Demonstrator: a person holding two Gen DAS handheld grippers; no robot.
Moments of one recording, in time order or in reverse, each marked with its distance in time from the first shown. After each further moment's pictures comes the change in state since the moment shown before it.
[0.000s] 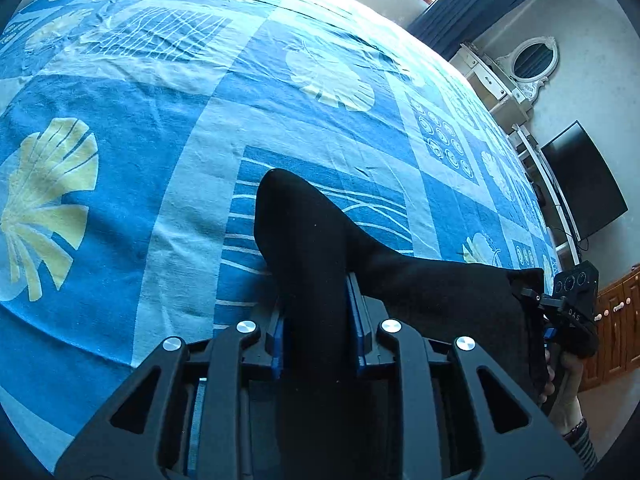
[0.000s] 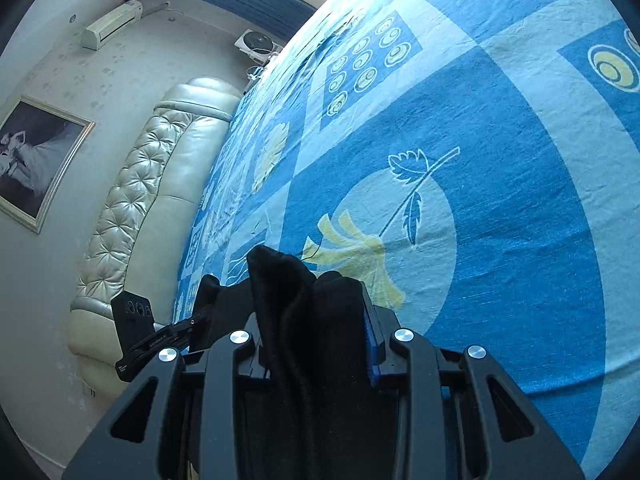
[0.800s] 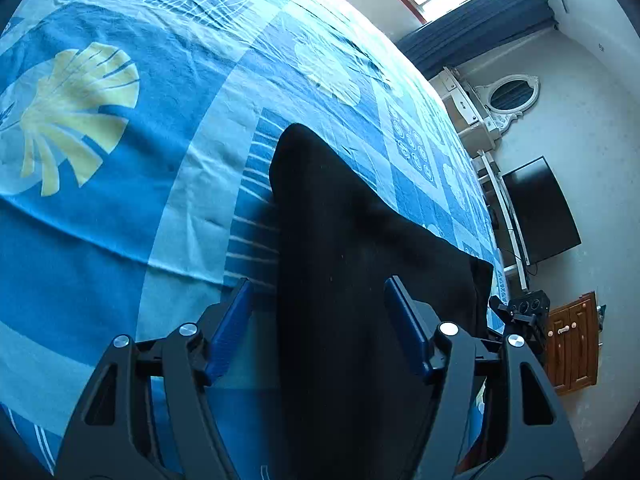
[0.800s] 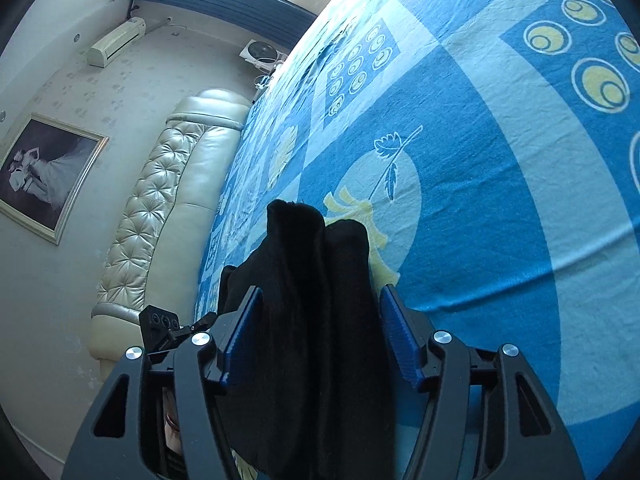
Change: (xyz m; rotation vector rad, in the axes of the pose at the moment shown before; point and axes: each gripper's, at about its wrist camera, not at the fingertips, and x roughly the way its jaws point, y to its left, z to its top) left arm -0.046 0.035 -0.051 -0.151 0.013 -0.218; right arm -0.061 -0.001 -0.037 0.029 -0.017 0.037
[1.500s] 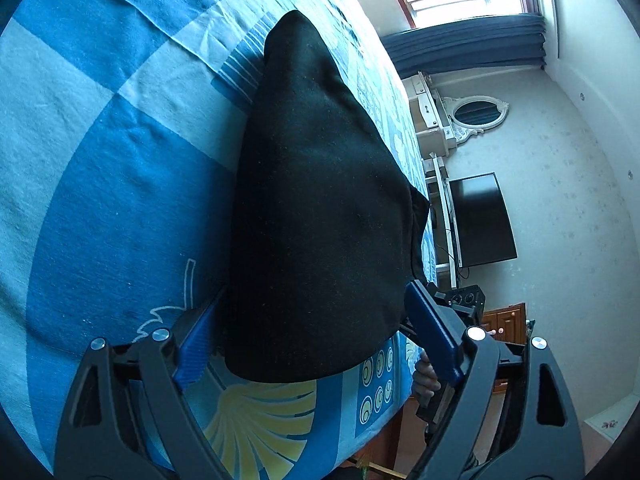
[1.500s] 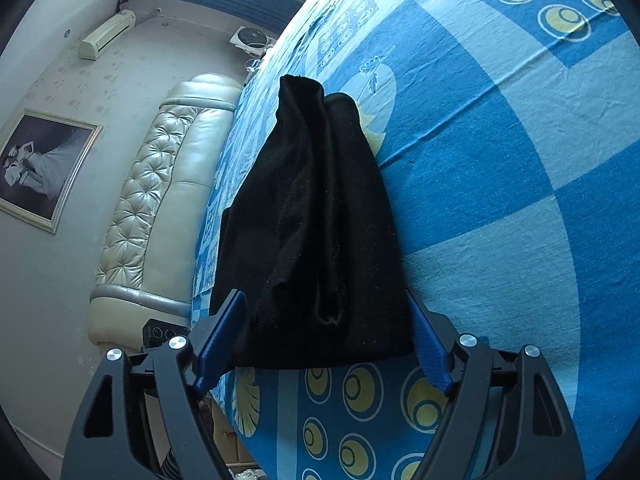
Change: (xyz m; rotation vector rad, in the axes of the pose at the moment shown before) left arm -0.017 -0.002 -0.101 -0.165 0.062 -0.214; right arm 0.005 0.014 -0.057 0.024 0.060 -0.037
